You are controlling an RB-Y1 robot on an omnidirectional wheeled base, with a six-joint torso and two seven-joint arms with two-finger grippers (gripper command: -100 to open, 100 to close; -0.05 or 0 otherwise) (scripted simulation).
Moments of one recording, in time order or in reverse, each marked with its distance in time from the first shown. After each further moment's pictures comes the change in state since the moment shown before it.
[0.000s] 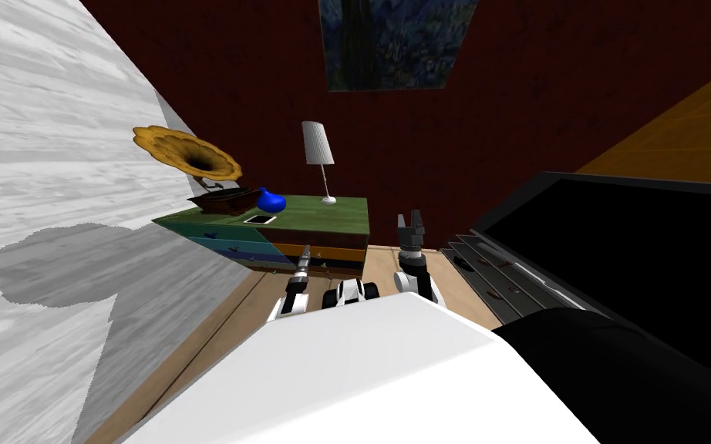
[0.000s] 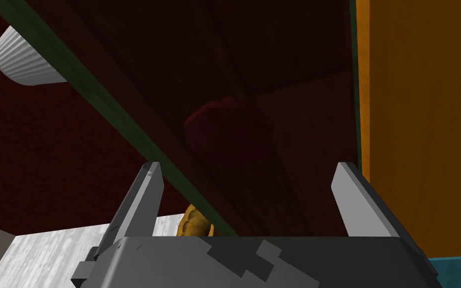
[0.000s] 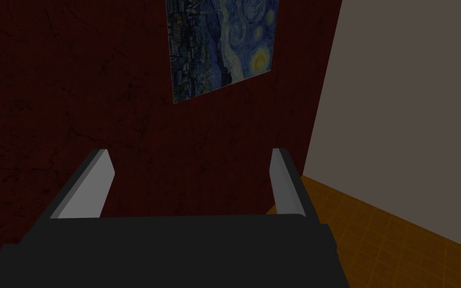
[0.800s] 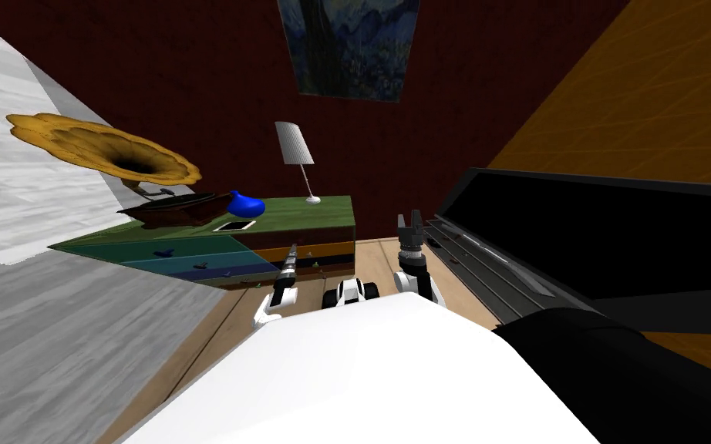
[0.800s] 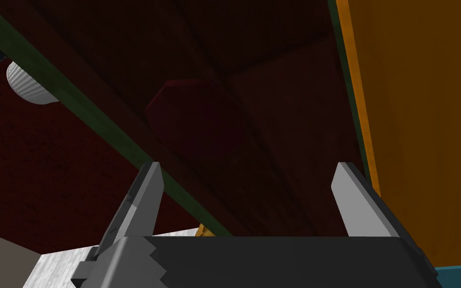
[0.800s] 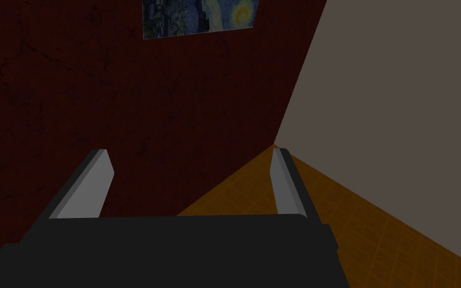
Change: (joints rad) left arm -0.168 0.082 0.173 0.234 0.067 -0.053 -0.069; right arm -0.001 0.000 0.000 0.000 0.000 0.000 0.000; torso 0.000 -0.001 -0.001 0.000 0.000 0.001
